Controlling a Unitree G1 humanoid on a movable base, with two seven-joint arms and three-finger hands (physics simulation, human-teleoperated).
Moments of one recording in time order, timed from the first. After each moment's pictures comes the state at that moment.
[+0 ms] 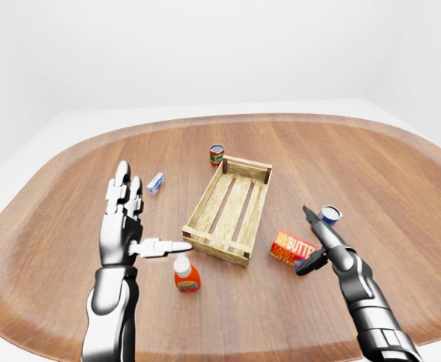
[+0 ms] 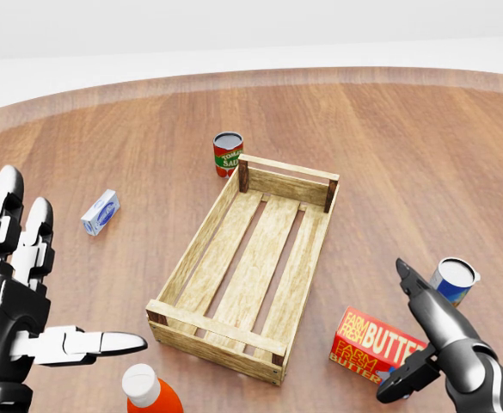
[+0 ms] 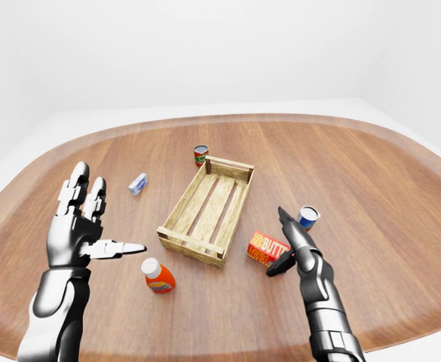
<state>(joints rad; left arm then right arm) 0.09 0.03 0.13 -0.46 -0.10 0.09 -0.09 -0.20 -0.29 -0.12 0.44 -0.65 0.09 0.24</state>
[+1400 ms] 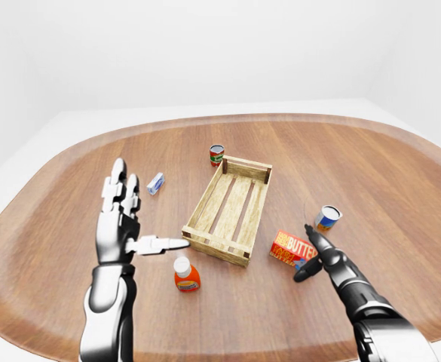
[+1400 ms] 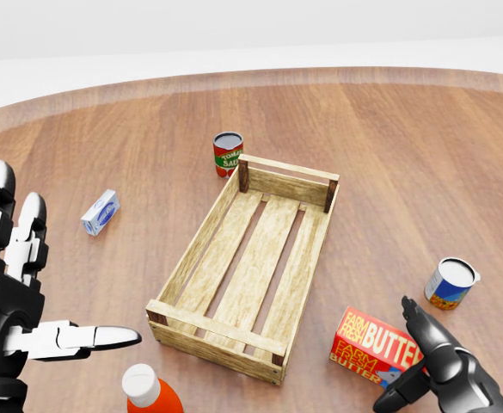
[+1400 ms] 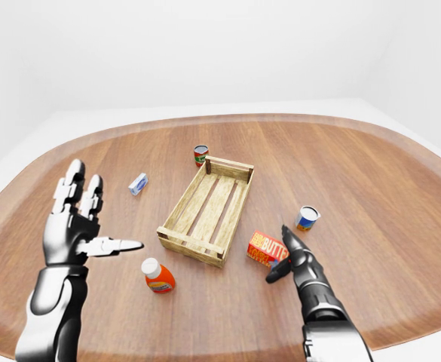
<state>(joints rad) 0.07 0.04 0.15 -0.45 -0.11 0.09 -0.09 -0.48 -0.32 -0.03 1.10 -0.57 0.09 0.09</state>
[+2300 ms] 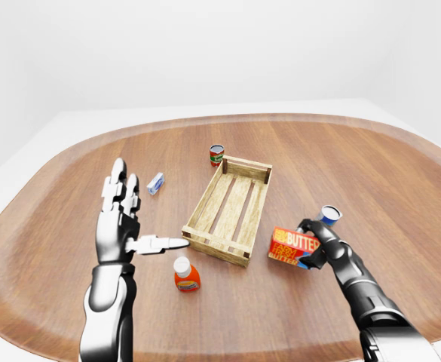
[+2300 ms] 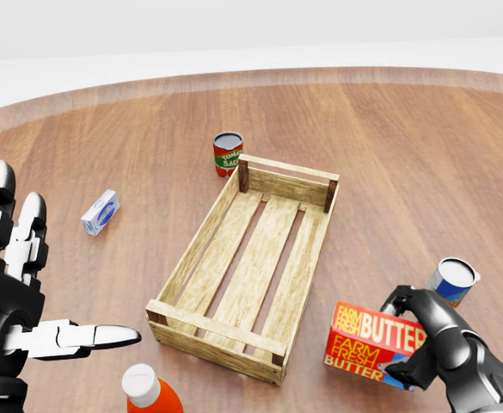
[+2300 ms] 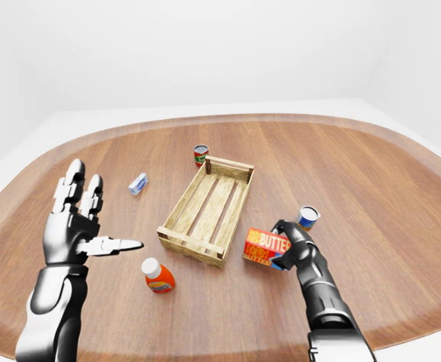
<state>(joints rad) 0.07 0.04 0.15 -0.45 -0.11 0.09 -0.09 -0.43 -0.34 -0.03 0.91 -0.57 0.09 0.11</state>
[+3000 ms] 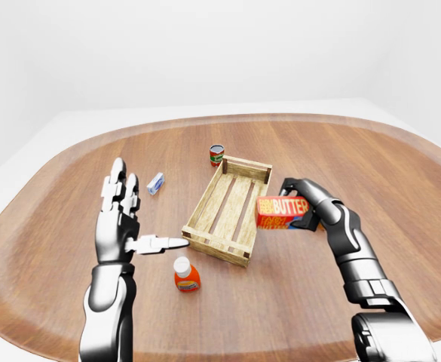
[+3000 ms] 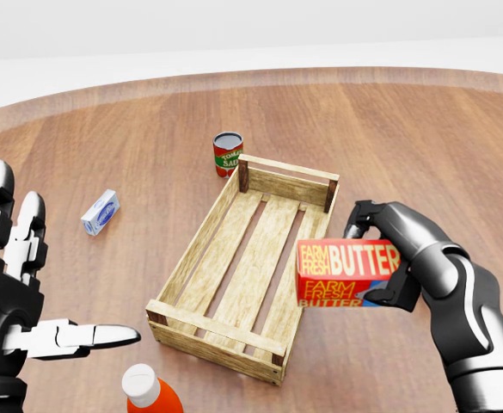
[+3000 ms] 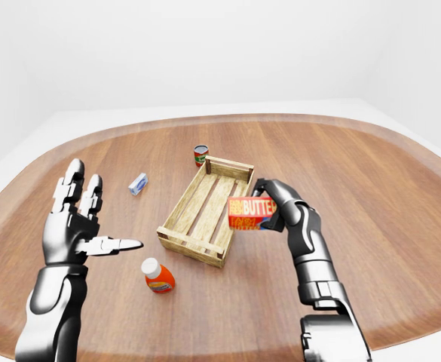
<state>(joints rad) 0.07 0.04 0.15 -0.45 -0.11 0.09 -0.08 -0.51 -0.32 -0.06 0.46 -0.76 0.09 0.39</state>
